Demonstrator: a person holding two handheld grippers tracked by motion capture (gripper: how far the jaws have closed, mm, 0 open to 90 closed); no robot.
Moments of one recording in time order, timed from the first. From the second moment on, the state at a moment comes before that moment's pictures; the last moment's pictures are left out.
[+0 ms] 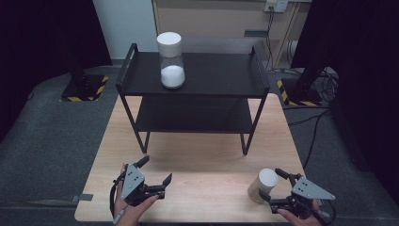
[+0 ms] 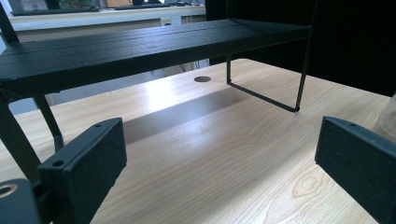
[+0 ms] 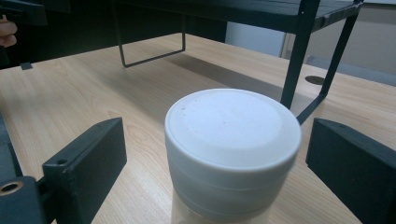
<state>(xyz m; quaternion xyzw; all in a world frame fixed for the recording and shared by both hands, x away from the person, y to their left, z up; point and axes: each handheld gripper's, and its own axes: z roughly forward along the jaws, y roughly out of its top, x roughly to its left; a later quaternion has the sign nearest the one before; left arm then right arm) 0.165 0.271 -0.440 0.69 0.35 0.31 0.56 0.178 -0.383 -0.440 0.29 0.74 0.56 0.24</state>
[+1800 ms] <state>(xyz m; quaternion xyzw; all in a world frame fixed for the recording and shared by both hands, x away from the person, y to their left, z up) 0.163 0.274 -0.438 0.69 0.35 0.31 0.56 0.178 -0.368 -0.448 0.33 0.73 0.54 0.24</state>
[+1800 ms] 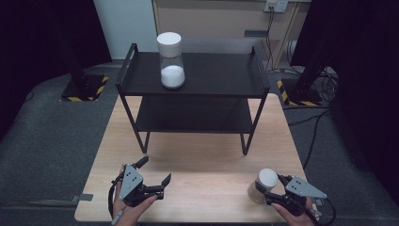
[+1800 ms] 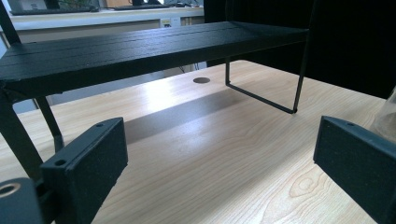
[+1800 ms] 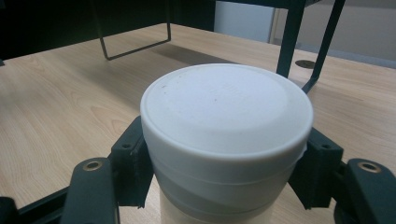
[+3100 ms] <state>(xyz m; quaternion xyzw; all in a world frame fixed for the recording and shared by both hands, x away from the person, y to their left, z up) 0.166 0.287 -0.441 0.69 0.35 0.30 0.56 0.183 -0.378 -0.411 0.29 0.74 0.56 0.21</state>
